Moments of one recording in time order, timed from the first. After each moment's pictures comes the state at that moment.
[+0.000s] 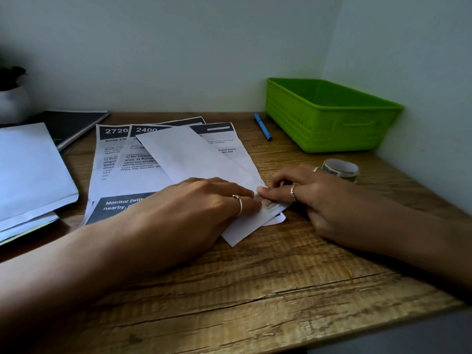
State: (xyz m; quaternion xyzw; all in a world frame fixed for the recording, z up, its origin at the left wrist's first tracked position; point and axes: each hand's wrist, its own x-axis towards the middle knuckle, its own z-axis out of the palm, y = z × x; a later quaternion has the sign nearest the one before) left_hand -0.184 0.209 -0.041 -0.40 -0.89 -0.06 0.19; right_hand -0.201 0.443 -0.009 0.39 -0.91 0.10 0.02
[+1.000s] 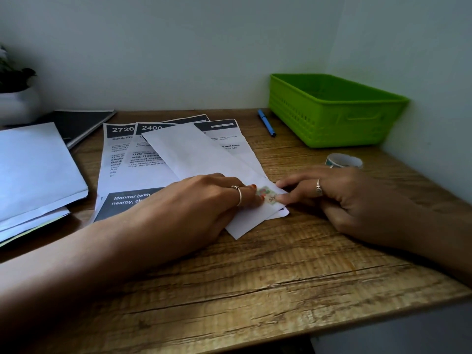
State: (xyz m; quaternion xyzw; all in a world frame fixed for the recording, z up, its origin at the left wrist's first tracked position) left_hand -0.155 0.218 -0.017 -0.35 -0.92 -0.15 0.14; right_hand -0.200 0.465 -0.015 0.45 -0.87 0.21 0.06
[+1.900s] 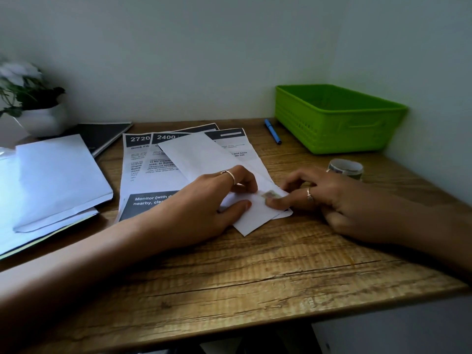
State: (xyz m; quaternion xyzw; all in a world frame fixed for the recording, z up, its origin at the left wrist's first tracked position) left_hand -0.161 0.216 -0.017 -0.26 -0.93 -0.24 0.08; right_hand -0.194 0.454 -0.006 0.42 -0.89 0.15 -0.02
